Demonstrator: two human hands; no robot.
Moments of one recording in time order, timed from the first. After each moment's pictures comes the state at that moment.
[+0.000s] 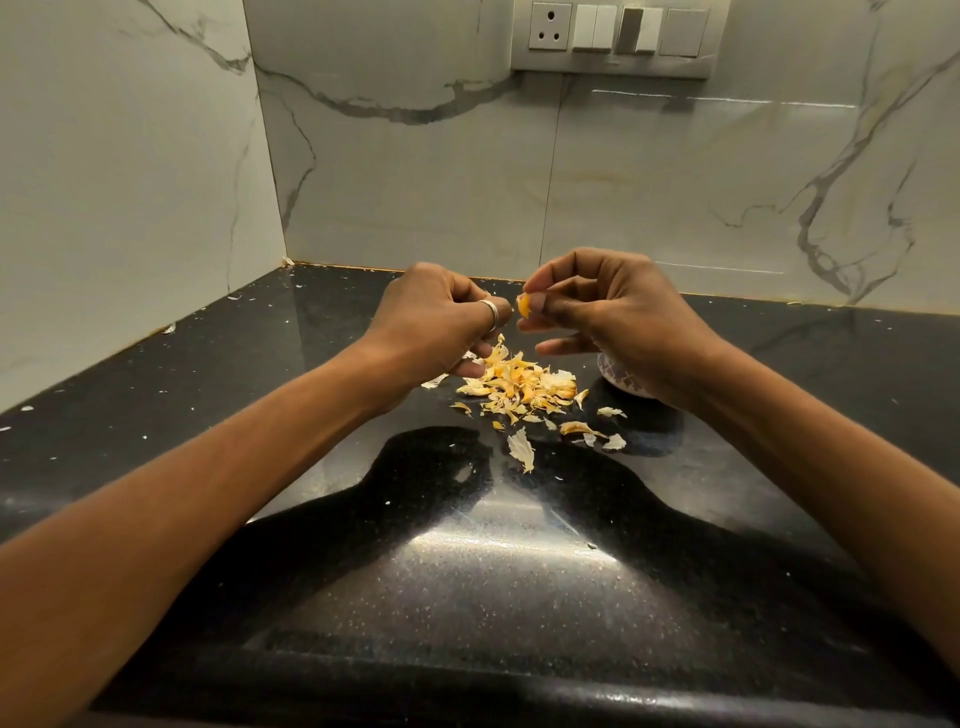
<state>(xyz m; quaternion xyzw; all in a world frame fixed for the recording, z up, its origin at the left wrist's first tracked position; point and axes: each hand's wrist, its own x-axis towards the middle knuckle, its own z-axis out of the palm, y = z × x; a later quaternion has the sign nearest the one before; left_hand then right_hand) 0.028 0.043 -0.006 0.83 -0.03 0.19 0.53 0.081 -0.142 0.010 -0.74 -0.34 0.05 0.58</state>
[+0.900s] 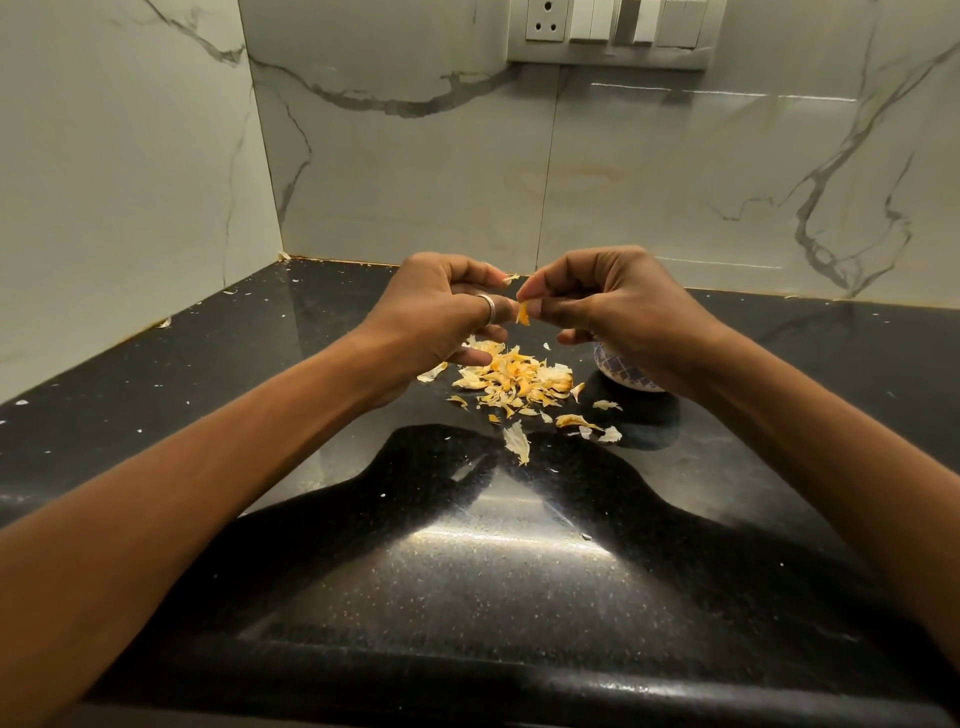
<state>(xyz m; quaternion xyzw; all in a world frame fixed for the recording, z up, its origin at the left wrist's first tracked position) 0.025 0.040 -0.002 0.79 -0.05 0.15 0.59 0.082 -0.144 0.013 -0.79 -0.34 0.01 0.51</state>
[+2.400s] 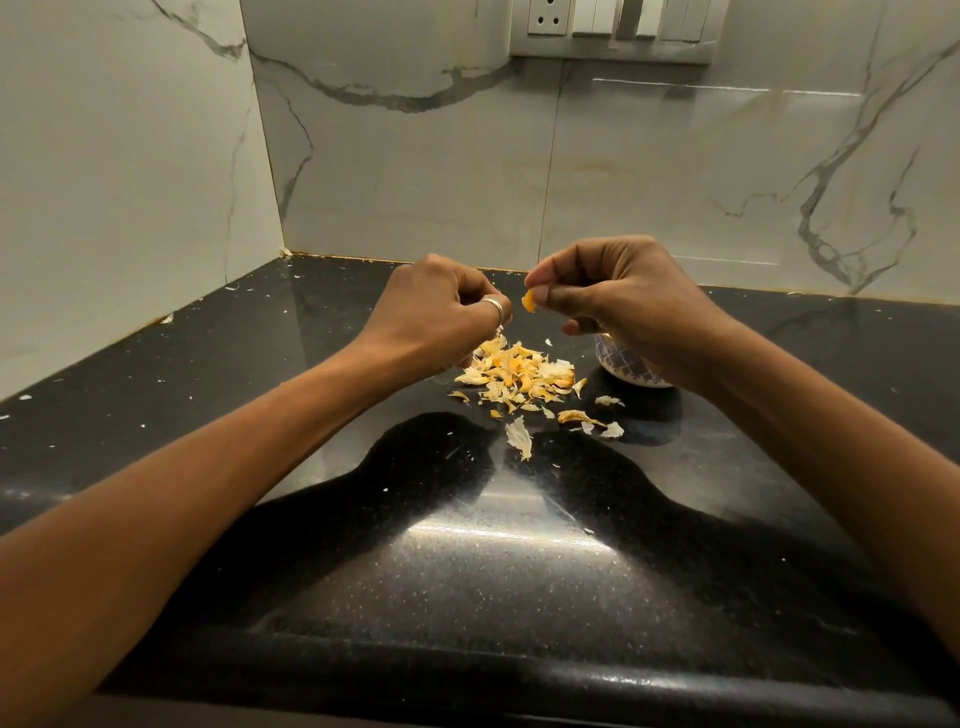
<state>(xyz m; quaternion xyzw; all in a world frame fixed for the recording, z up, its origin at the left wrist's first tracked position) 0.032 0.046 -0.010 0.89 -0.07 0.26 0.37 0.083 -0.145 0.014 -0.78 -0.33 0.00 0.53</state>
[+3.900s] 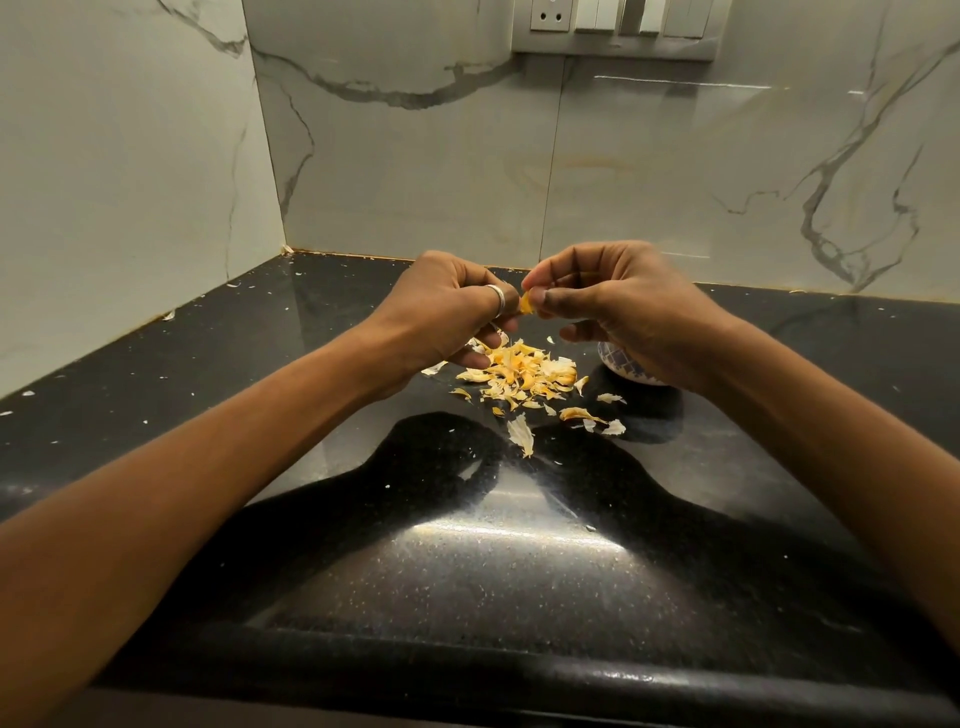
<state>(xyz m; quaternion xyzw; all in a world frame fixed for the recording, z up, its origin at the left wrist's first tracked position) 0.025 0.040 -0.002 0.82 -0.05 0.14 0.55 0.078 -0.144 0.016 -0.77 -0.31 0.07 0.55</state>
